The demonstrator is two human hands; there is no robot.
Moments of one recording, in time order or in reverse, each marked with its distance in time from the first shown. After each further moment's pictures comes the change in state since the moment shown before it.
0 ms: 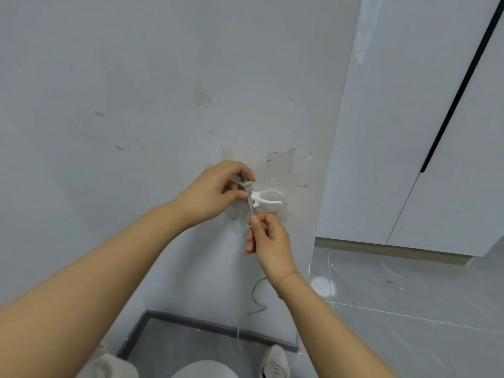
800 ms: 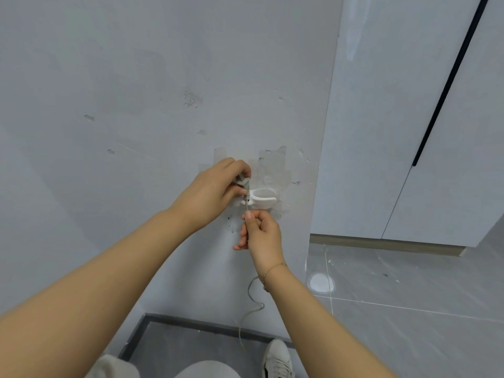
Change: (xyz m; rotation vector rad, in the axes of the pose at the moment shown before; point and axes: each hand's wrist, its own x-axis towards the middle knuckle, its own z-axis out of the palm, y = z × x) left_hand -0.003 0.003 0.009 0.290 0.061 0.140; right_hand 0.006 -0.003 0.011 0.148 0.081 0.104
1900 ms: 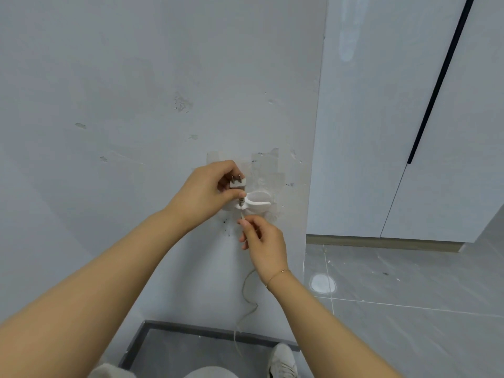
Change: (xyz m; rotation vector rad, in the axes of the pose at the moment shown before) left_hand 0.008 0.004 -0.001 -0.188 0.060 -0.131; right_hand 0.005 0.016 -0.020 -0.386 0.010 -0.232
